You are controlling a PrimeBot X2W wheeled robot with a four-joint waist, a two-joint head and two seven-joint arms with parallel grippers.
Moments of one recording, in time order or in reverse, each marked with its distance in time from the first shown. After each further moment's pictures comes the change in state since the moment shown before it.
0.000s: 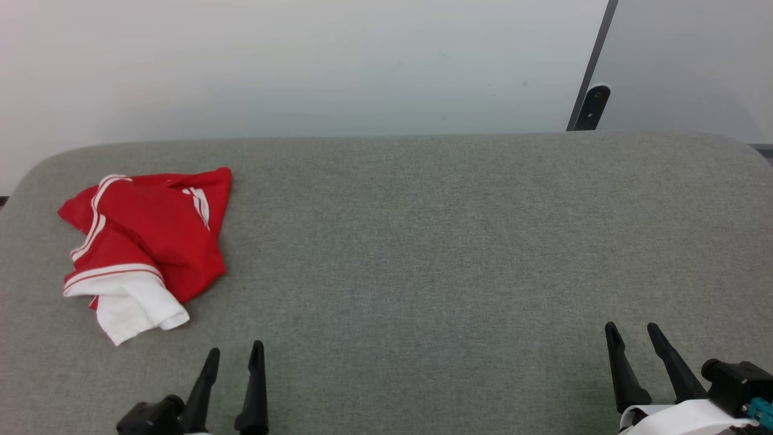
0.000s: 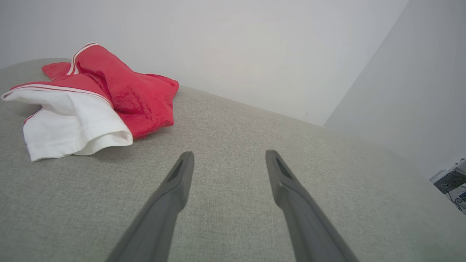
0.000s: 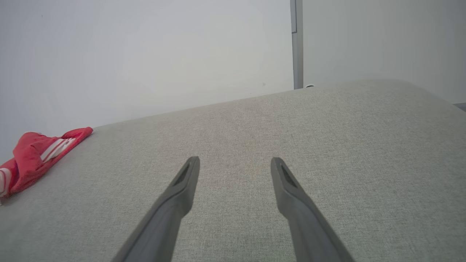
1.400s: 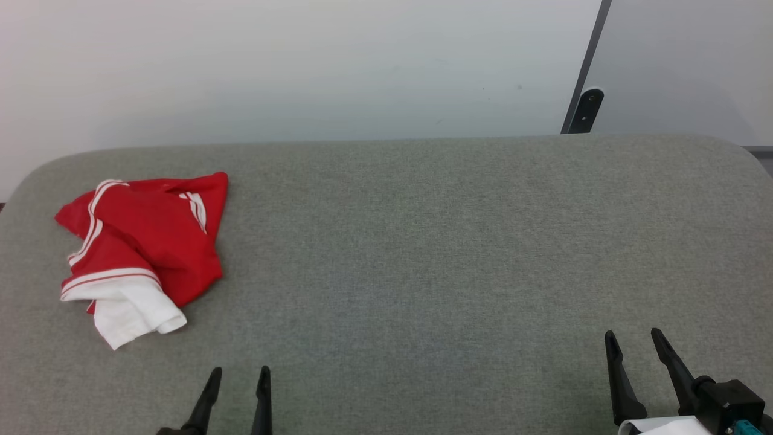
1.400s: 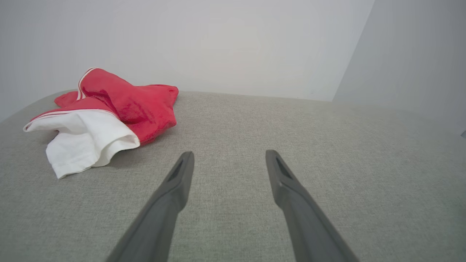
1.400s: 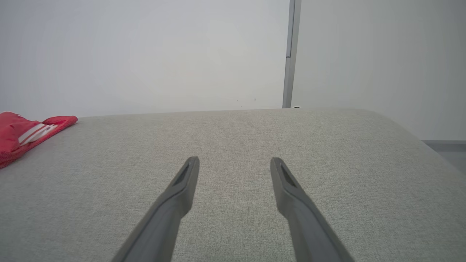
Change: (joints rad) left arm 0.063 0.001 -0.003 0.001 0.229 0.004 -0.079; right arm 0.037 0.046 -0.036 -0.012 -0.210 0.000 -0.096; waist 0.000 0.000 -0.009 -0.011
